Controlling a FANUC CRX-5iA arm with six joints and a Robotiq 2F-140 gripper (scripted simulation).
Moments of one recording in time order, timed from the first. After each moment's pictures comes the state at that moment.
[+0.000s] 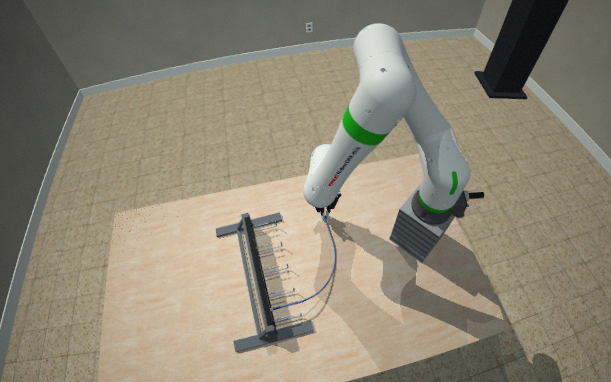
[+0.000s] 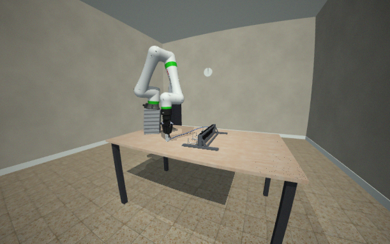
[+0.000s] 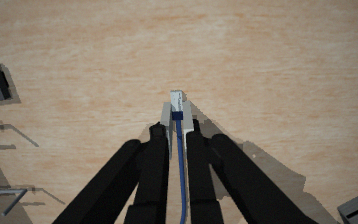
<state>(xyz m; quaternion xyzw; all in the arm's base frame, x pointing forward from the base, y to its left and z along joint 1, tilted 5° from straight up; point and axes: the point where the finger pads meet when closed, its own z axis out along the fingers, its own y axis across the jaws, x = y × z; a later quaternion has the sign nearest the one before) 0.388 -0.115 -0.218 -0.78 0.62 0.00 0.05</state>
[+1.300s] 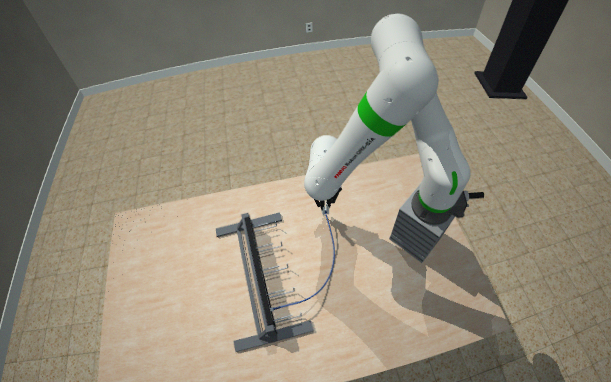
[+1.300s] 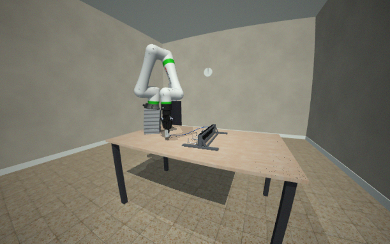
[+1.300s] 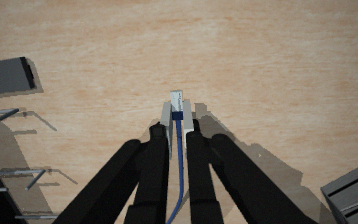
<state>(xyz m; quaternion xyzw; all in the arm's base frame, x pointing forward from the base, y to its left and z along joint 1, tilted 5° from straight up) 0.385 -0.117 -0.176 -0.78 0.62 0.00 0.05</state>
